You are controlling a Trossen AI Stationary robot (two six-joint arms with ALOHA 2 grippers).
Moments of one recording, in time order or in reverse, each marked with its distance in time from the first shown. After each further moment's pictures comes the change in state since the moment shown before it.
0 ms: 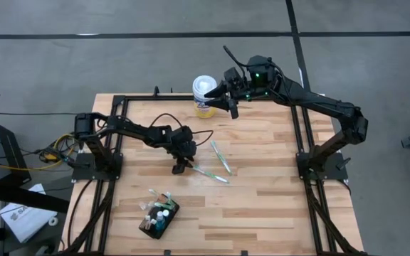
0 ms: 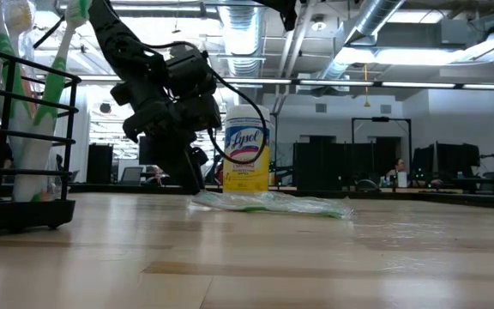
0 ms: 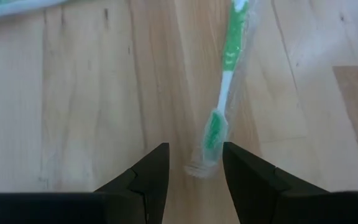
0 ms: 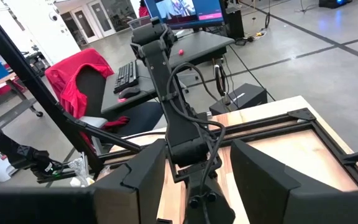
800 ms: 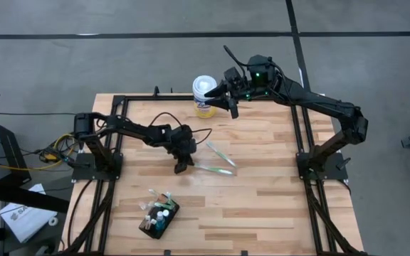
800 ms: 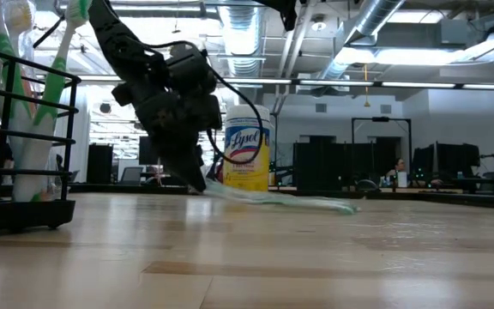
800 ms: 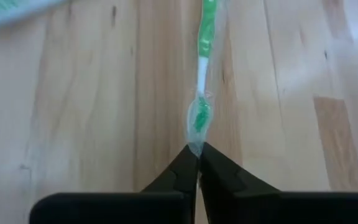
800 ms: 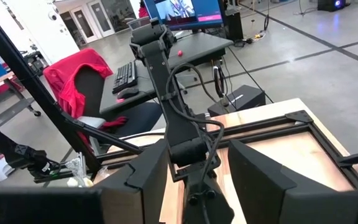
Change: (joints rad) left arm 0.007 -0.006 -0.001 0.016 0.054 -0.169; right arm -0.005 0.000 0.000 0.004 0.000 -0.009
